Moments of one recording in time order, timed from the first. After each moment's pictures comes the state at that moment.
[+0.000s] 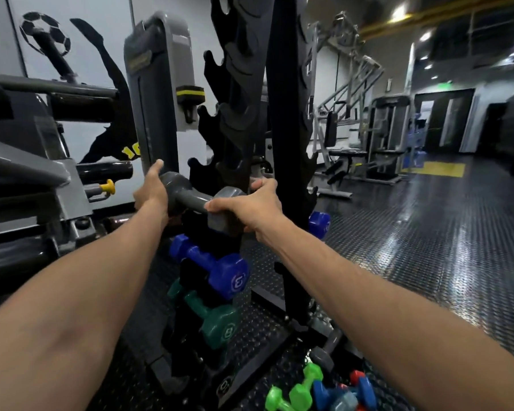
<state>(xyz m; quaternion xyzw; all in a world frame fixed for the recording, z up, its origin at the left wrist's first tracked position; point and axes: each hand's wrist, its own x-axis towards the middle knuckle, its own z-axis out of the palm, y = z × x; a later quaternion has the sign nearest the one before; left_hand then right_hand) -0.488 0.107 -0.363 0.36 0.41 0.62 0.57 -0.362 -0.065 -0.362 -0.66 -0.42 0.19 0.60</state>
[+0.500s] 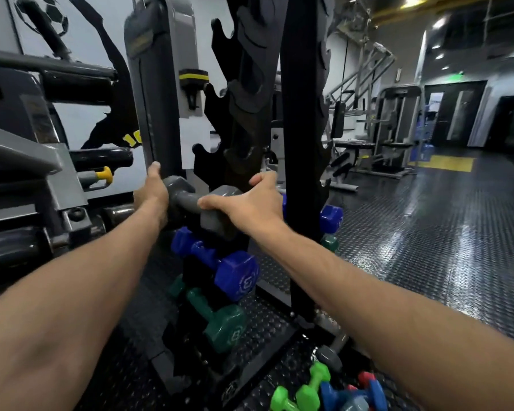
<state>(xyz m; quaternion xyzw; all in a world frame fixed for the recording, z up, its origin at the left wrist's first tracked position) -0.489 0.162 -0.396 0.40 0.47 0.57 0.54 -0.376 -0.031 -0.382 -0.69 -0.43 0.09 0.57</state>
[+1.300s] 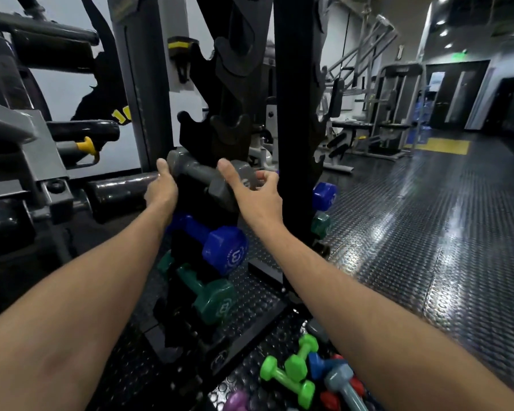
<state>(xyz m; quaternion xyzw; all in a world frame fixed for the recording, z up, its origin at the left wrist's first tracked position) -0.451 0.153 -0.444 0.50 0.55 0.50 0.45 -0.349 -0.035 -0.427 -0.65 -0.38 0.17 0.63</state>
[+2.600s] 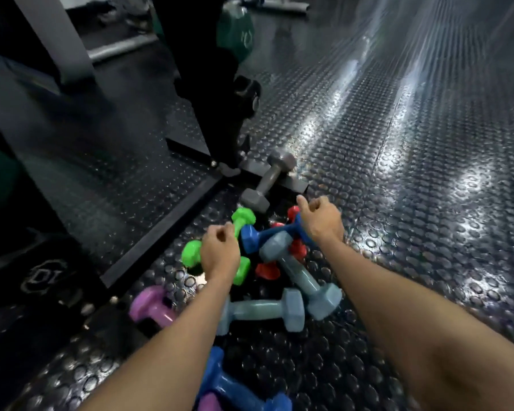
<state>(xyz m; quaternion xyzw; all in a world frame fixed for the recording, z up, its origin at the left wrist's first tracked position) -0.234 -0.052 -0.897 0.65 0.58 0.29 0.40 -0.052 -0.149 -0.884 -0.92 -0.16 0.12 0.34</state>
